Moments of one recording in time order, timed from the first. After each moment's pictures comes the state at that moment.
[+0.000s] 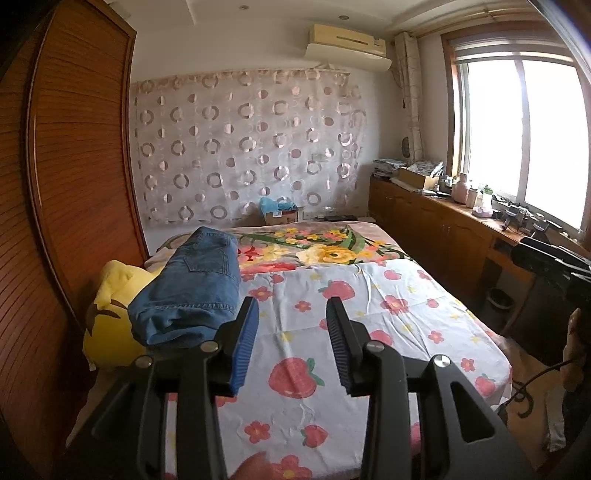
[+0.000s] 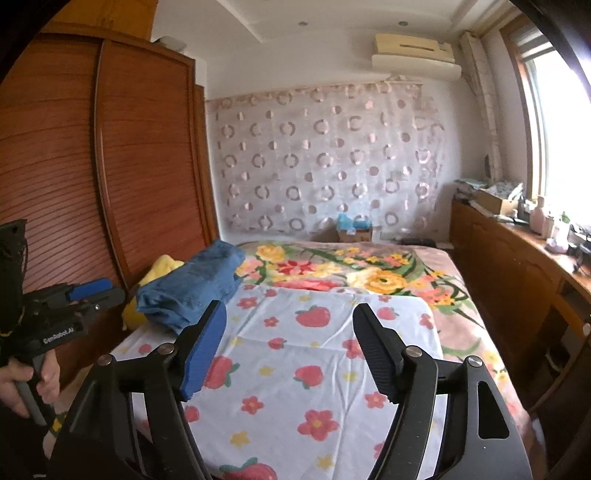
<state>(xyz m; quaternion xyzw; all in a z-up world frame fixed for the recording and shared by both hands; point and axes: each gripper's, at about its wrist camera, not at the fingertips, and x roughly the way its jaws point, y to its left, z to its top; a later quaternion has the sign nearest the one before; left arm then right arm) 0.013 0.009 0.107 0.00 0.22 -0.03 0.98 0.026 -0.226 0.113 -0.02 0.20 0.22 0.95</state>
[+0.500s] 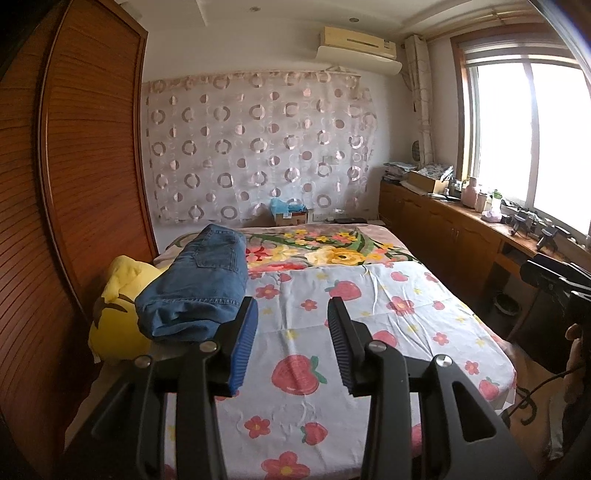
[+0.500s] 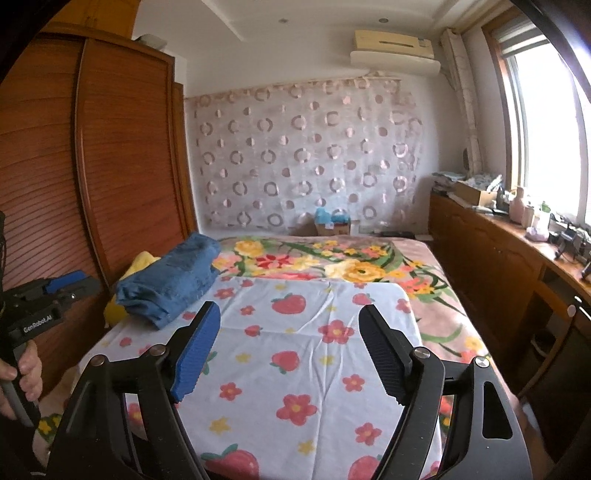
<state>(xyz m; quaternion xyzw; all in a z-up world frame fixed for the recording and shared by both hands) 0.004 0.004 0.101 -0.01 0.21 0.00 0.98 0.016 -0.242 0.097 -0.01 0.21 0.18 0.96</state>
